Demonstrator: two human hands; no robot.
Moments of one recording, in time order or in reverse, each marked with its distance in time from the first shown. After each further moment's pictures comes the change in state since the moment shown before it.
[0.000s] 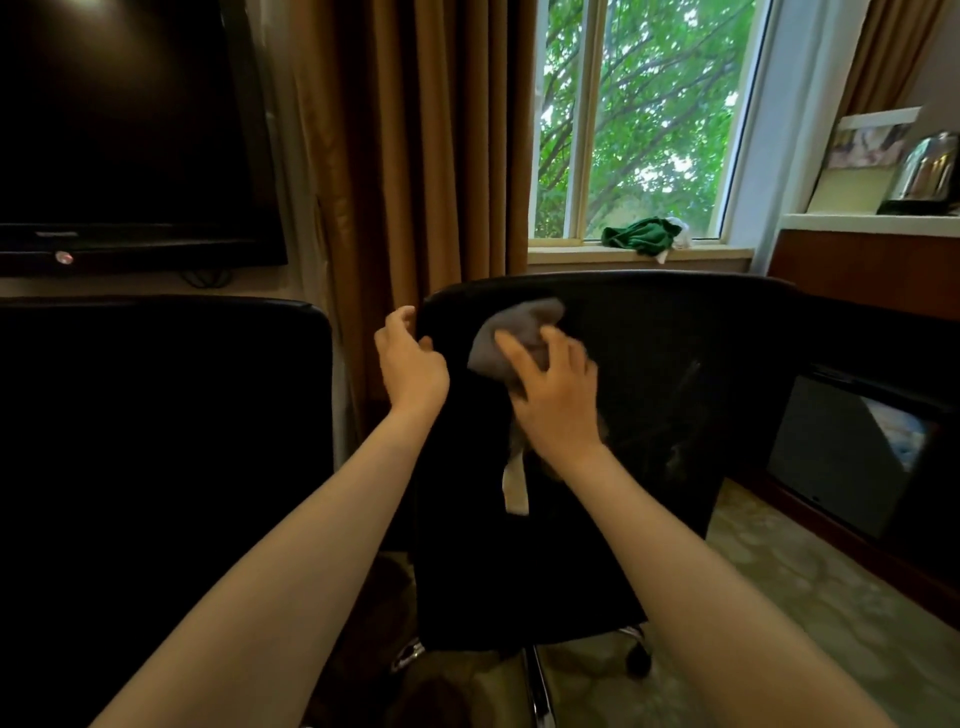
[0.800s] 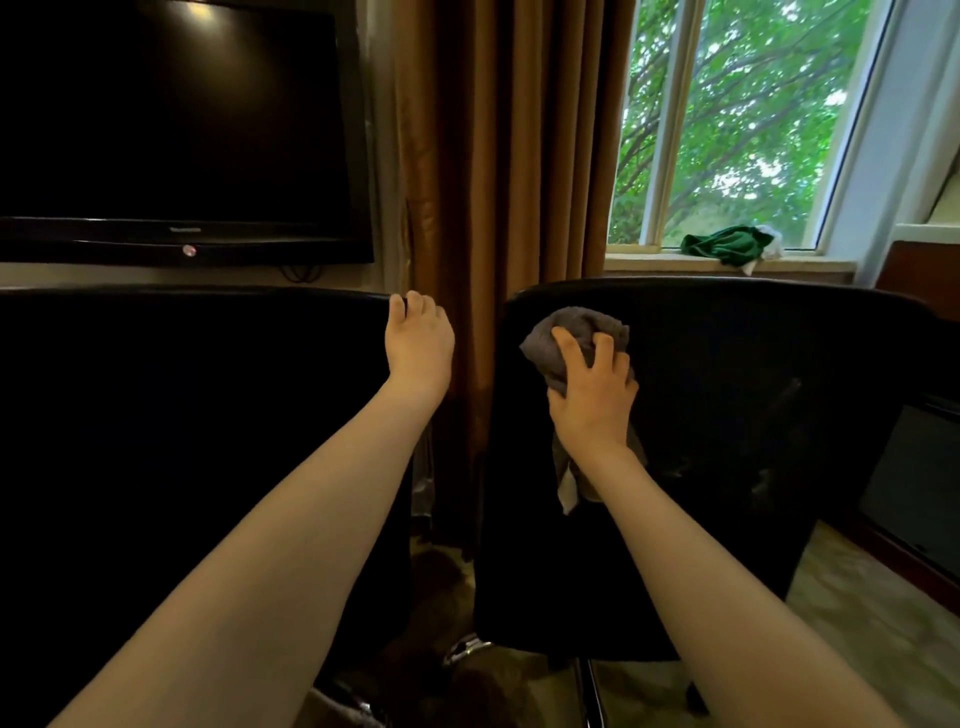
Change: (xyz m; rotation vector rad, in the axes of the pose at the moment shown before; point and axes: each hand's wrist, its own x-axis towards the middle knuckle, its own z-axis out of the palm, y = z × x) left_hand 0.044 -0.013 -0.080 1.646 -0.070 0.471; right_hand 0.015 -0.054 0.019 0.084 -0.241 0.243
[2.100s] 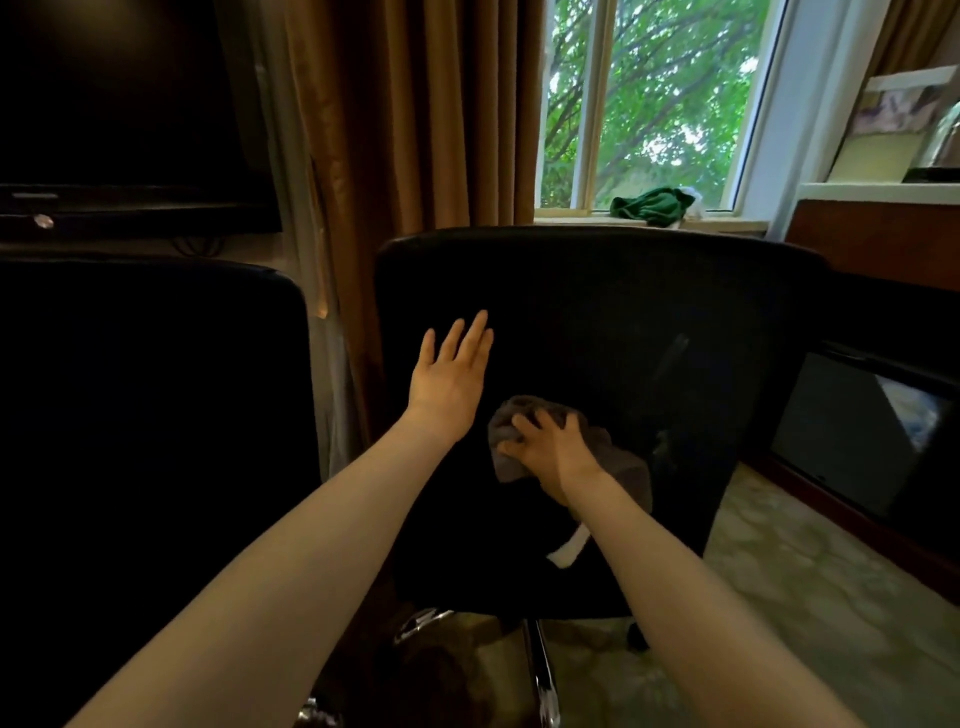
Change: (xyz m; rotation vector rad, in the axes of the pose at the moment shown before) left_hand -0.027 0.111 0.013 -0.246 -0.094 0.374; right_hand -0.026 0.092 0.044 -0.612 -0.769 -0.458
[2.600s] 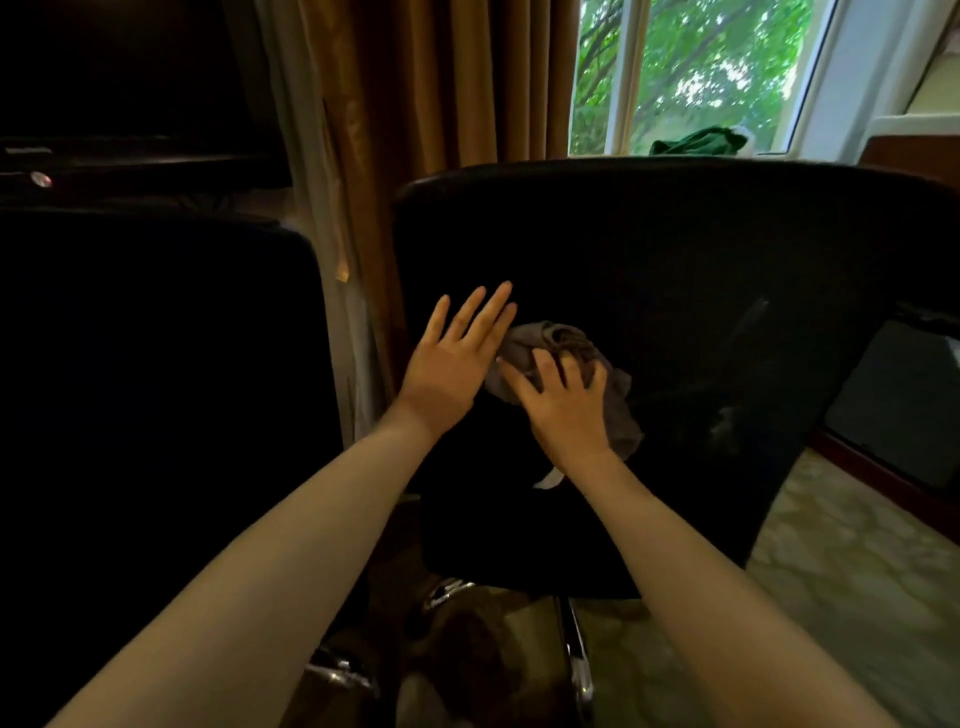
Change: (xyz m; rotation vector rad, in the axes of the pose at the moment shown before) left_hand 0.011 -0.033 0.060 0.074 0.352 0.139; right_hand 0.059 -0.030 0.027 0.045 1.090 0.285
